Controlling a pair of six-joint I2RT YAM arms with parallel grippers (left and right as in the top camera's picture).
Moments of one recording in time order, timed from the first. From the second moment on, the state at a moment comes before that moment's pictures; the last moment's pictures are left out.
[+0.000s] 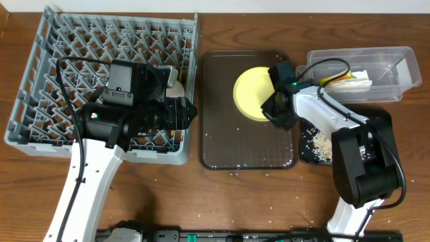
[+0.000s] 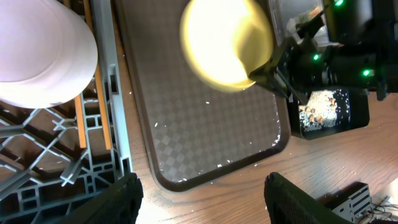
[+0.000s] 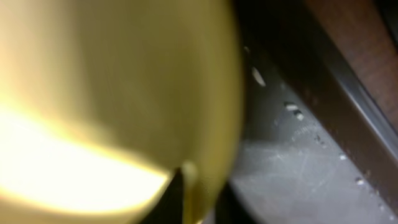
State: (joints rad) left arm -0.19 1.28 1.28 -1.02 0.44 -0.21; right arm 0.33 1.96 1.26 -0.69 -0.06 1.12
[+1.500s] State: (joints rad) left arm -0.30 1.28 1.28 -0.87 0.37 -0.28; right arm 0.27 1.50 1.25 -0.68 -0.67 0.09
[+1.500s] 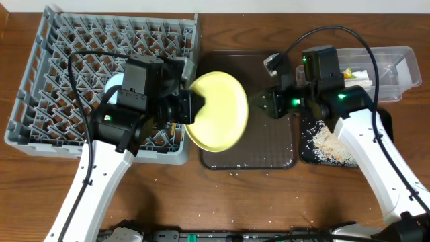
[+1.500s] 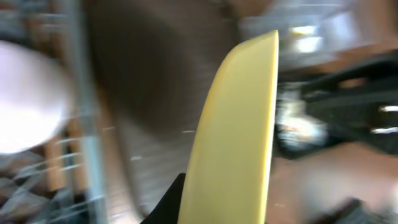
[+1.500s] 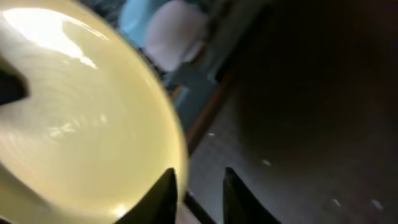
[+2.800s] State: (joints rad) left arm 0.09 1.56 1.32 -0.51 -0.48 0.43; right arm -0.09 1.38 1.25 -0.69 -0.55 0.12
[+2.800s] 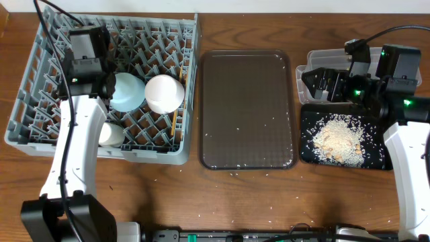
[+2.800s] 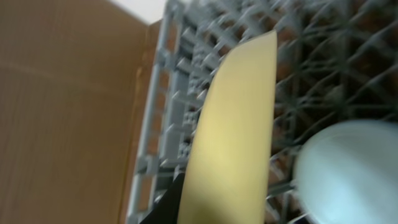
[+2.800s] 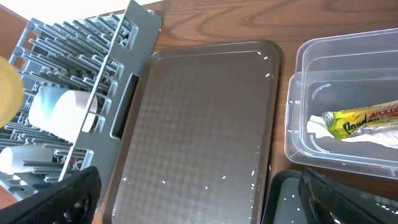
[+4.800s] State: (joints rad) left arm 0.04 1.45 1.32 -0.55 -0.35 0.33; right arm -0.09 1.38 1.25 -0.69 -0.54 0.12
